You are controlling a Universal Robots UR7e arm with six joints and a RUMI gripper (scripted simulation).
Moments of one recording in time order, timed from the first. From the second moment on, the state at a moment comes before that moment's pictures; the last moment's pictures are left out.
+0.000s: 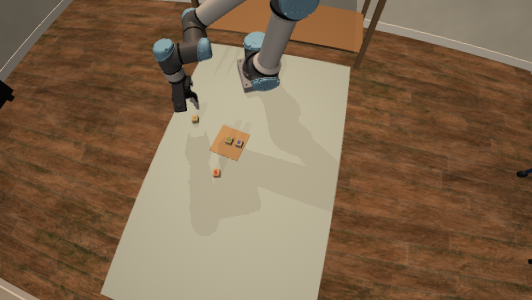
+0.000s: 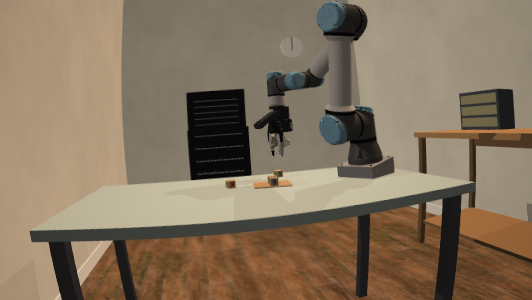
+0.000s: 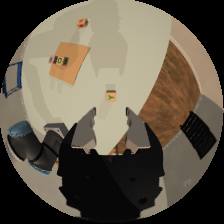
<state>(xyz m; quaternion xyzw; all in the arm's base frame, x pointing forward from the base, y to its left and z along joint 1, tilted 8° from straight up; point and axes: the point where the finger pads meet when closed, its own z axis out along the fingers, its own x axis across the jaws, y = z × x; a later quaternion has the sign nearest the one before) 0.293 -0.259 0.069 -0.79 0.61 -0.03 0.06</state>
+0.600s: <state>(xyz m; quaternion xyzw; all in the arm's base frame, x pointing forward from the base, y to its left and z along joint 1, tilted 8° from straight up) 0.294 -0.258 0.061 -0.79 0.61 -0.03 0.06</state>
